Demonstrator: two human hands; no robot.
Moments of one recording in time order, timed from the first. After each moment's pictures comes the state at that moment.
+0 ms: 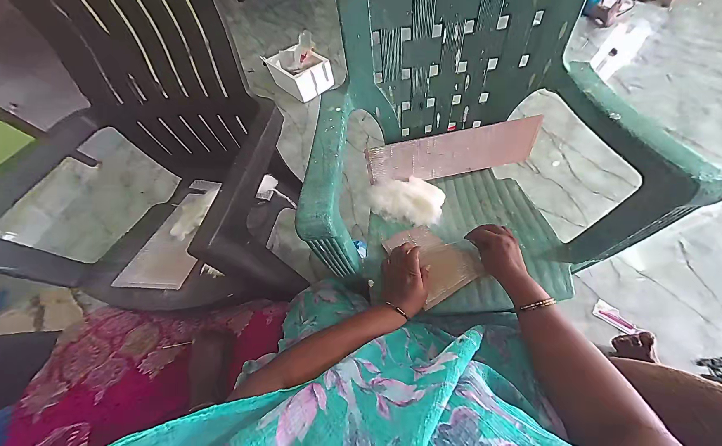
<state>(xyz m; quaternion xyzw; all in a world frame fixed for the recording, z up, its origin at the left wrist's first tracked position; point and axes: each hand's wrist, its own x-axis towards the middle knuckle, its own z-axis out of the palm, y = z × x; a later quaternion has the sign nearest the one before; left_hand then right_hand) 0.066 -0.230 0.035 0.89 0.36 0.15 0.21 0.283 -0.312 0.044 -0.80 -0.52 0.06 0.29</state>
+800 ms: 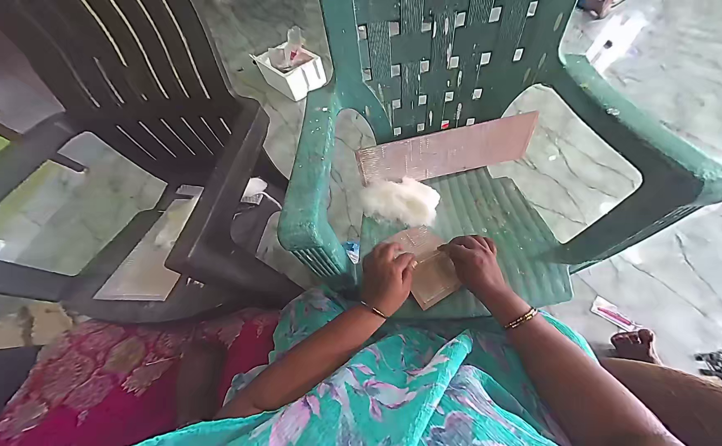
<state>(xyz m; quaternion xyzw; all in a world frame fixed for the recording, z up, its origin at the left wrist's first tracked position) 0.052 -0.205 0.053 0.91 0.30 0.20 0.18 0.250 -0.306 0.030 -0.76 -0.58 0.02 0.29</state>
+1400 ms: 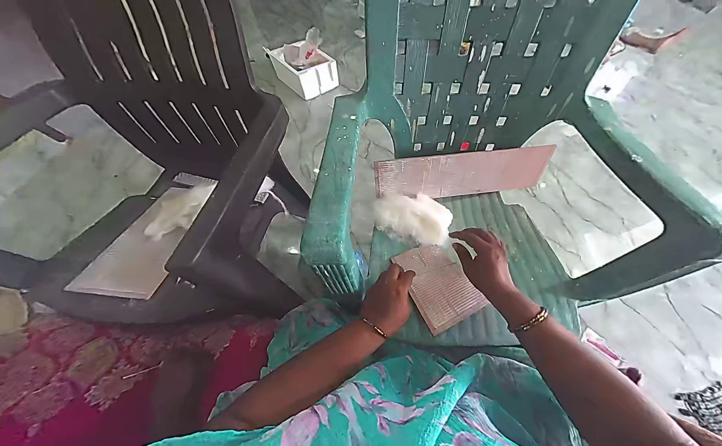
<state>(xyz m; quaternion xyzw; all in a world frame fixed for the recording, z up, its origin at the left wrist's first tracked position) 0.043 -0.188 0.076 0.90 0.33 0.02 0.29 0.260 -0.257 0.068 -0.76 -0.57 0.01 0.33</state>
